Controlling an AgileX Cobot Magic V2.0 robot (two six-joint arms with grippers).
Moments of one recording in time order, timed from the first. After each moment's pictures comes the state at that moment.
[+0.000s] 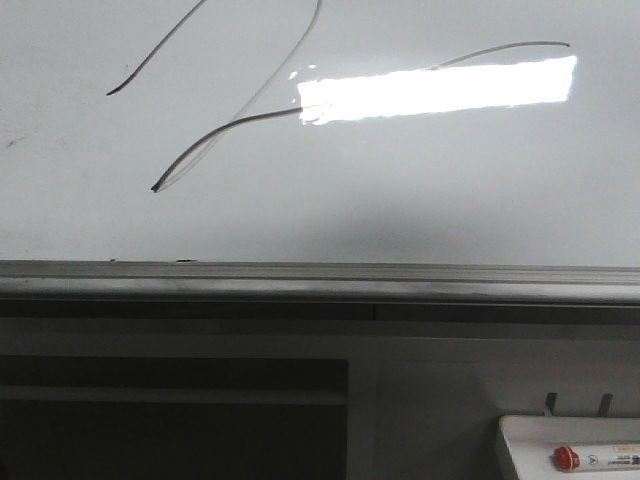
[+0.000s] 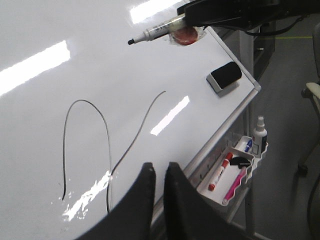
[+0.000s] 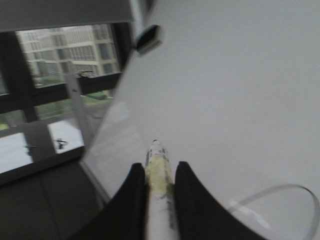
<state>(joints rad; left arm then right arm) -0.78 0.31 -0.86 -0.20 0.77 0.38 0.71 0.86 -0.83 1.81 0.25 -1.72</state>
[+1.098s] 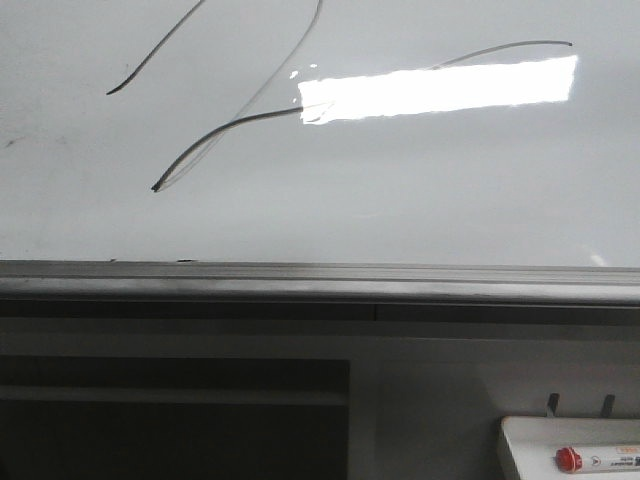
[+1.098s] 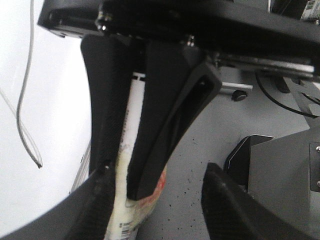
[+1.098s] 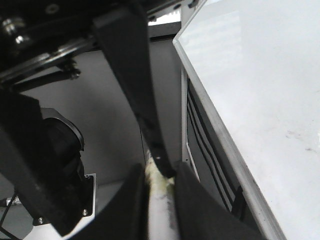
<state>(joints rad) -0.78 0.83 -1.03 -0.30 1.09 0.71 1.00 1.29 -0.93 1.63 0.34 -1.73</state>
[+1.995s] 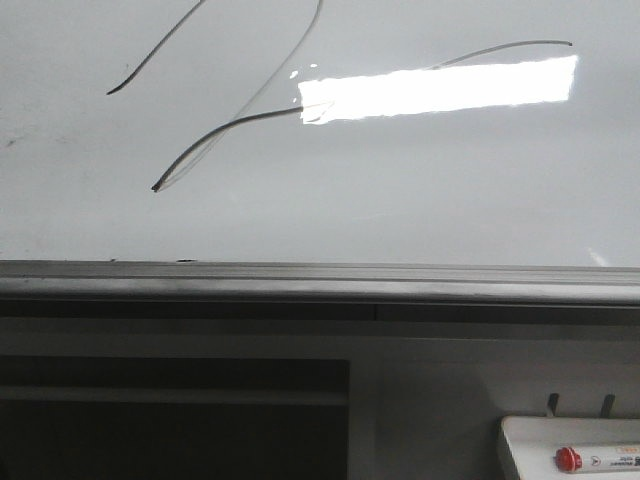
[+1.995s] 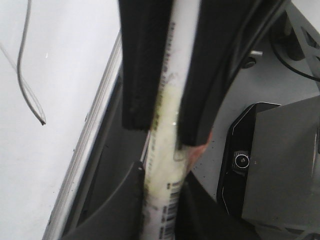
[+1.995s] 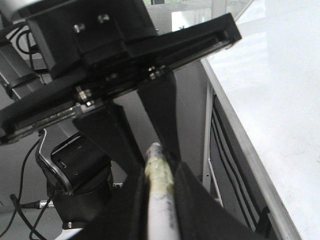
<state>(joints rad) -0.78 0.82 -1.03 -0.19 1.18 0.65 1.00 1.26 -0.93 1.63 0.44 -1.73</state>
